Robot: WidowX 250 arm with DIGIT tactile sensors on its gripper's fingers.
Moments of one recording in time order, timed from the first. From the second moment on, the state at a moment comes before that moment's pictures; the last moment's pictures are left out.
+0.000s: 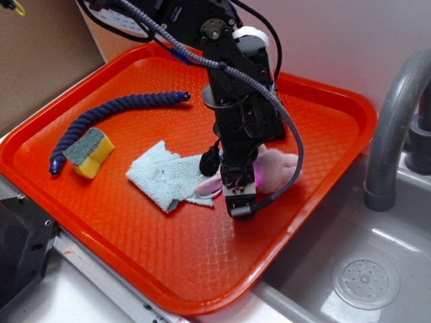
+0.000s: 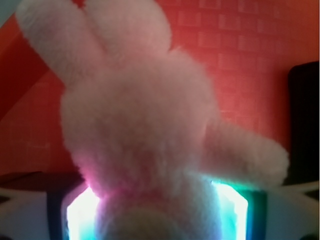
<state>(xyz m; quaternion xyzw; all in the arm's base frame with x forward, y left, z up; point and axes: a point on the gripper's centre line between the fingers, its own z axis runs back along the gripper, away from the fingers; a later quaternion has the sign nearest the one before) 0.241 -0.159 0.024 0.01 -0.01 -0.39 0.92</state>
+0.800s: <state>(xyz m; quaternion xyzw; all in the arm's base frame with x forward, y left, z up) 0.198 -0.058 0.184 0.05 -0.03 0.01 1.00</state>
